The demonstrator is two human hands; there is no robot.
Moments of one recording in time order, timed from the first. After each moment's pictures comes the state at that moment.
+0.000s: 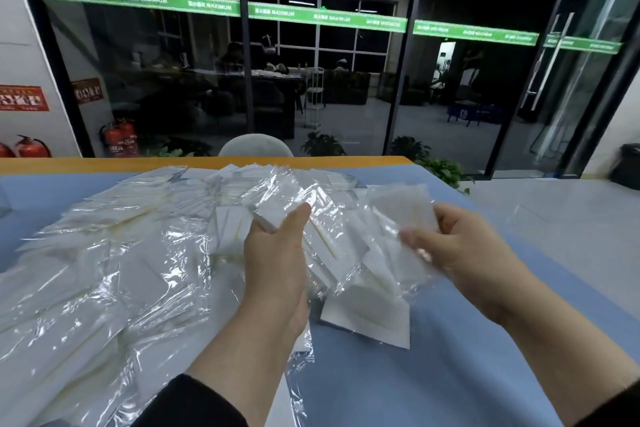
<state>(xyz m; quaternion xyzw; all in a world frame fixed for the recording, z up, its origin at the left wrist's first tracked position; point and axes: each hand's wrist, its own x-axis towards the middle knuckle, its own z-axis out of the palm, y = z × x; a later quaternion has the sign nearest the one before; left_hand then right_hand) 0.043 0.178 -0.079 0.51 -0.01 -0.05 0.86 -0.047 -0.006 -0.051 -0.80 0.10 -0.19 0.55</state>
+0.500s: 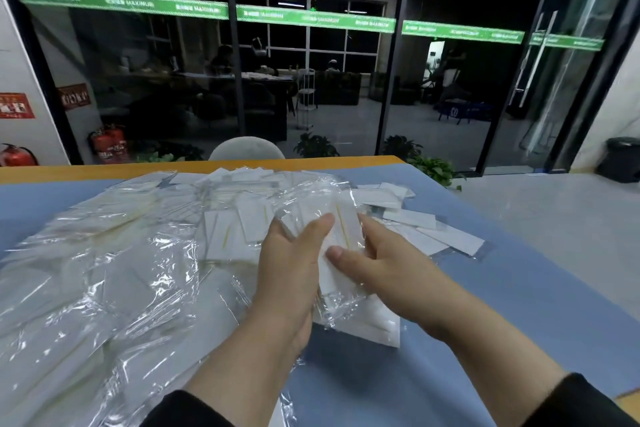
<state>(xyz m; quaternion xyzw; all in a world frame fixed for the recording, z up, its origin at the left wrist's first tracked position) 0.018 0.167 -0.071 0.51 -0.11 -0.12 0.85 -0.039 0.045 -0.058 -0.83 0.00 -0.10 0.55</state>
